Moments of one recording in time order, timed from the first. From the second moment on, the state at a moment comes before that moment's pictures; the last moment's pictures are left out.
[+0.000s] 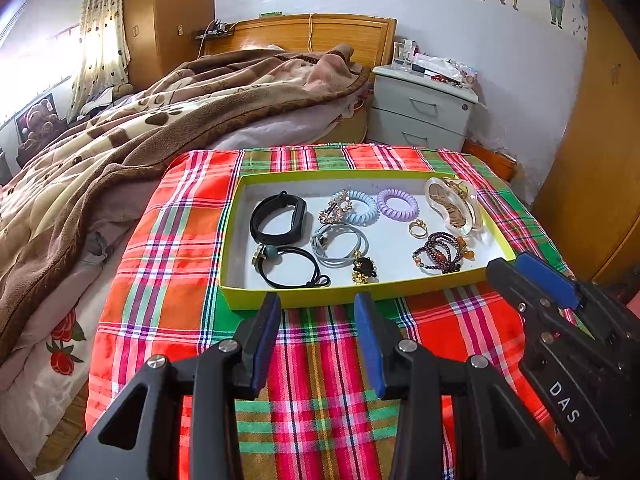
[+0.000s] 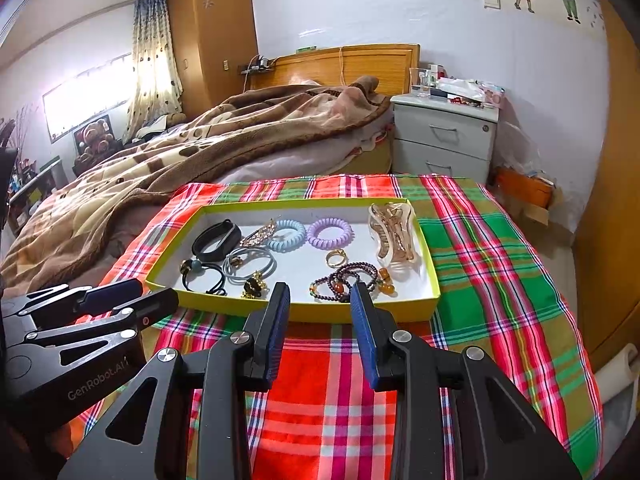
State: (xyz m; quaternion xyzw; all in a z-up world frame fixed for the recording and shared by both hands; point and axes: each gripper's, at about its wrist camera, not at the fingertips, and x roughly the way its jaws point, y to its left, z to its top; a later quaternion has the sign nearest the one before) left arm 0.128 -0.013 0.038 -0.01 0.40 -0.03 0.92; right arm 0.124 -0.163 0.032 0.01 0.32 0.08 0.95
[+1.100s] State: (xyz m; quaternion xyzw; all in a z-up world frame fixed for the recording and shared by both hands) left arm 0.128 -0.012 0.040 -0.01 0.40 -0.03 0.91; right arm 0.124 -0.164 0.030 0.01 0.32 0.07 0.94
